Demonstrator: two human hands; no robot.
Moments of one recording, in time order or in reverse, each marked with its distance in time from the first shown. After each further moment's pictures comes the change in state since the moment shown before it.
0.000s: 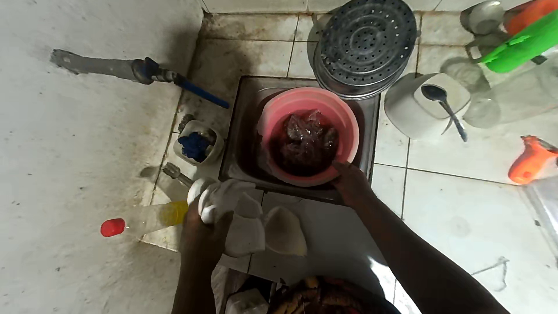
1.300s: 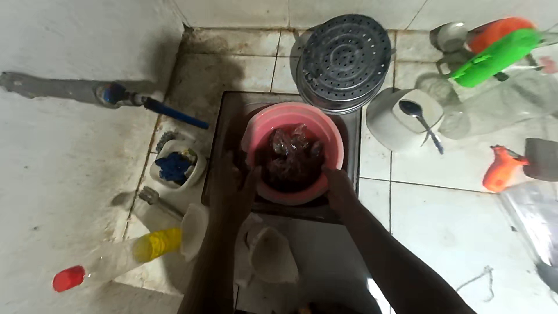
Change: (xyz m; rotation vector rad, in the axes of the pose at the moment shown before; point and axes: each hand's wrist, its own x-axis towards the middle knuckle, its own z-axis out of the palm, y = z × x) left_hand 0.087 0.119 0.068 -0.064 -0.127 0.223; right_hand 0.030 -0.018 0.007 -0.316 0.222 0.028
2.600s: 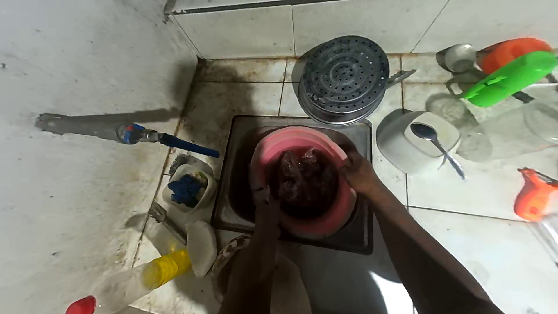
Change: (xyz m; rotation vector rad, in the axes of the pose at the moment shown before) left_hand 0.032 -0.030 0.106 -0.398 -0.162 -0.758; right_hand 0.076 -0.072 -0.026 -0.655 -0.115 -0.417
